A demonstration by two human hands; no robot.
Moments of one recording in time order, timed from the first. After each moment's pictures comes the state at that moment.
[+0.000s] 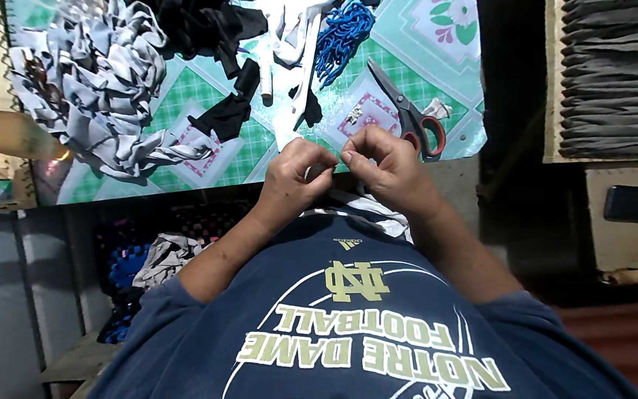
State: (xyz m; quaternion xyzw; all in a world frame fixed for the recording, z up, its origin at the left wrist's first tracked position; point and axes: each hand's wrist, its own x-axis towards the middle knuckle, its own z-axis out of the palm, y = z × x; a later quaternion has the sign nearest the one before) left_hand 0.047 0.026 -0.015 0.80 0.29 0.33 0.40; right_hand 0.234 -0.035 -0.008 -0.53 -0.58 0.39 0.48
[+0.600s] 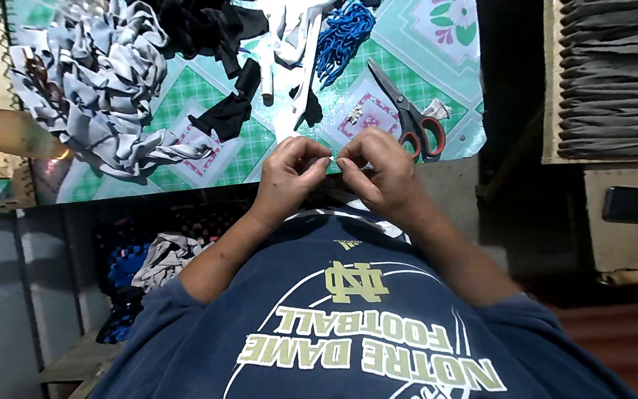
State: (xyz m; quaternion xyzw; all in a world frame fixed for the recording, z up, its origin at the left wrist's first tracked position) left_hand 0.045 0.026 -0.011 0.71 0.35 0.34 0.51; right_hand 0.227 -0.039 -0.011 -0.54 -0.69 0.18 0.44
